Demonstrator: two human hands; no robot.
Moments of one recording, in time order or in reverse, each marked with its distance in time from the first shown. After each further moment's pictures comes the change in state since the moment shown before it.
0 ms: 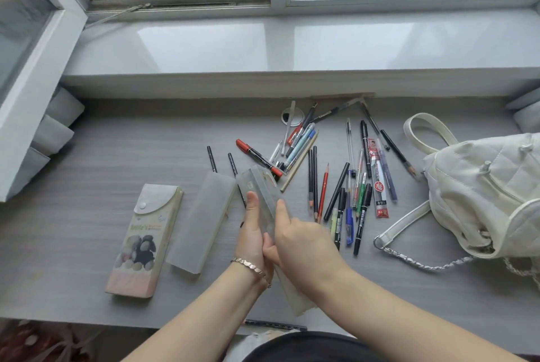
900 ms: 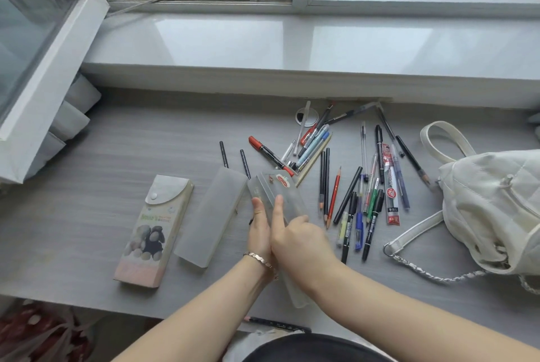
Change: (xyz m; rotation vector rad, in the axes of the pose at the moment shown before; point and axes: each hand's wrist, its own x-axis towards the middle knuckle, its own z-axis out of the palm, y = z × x) left_hand 0.019 -0.007 -0.011 0.142 0.093 -0.007; right_hand 0.006 -0.014 0.030 -0.250 0.029 -0.109
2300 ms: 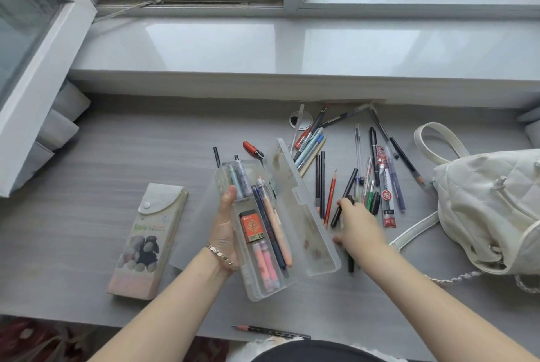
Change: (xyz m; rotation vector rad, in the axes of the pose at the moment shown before) left_hand 0.023 0.037 -0.041 -0.203 -0.526 -0.125; right_hand 0.006 0.100 0.055 0.503 -0.468 0.459
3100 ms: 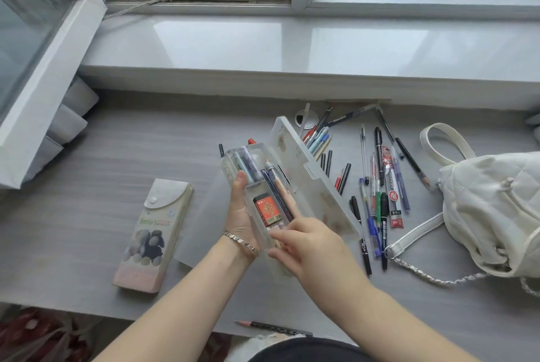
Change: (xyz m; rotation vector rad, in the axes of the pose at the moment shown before) left_hand 0.008 -0.004 0.033 -0.106 -0.007 0.153; right_hand -0.090 -0.071 -0.025 0.322 0.287 -0.673
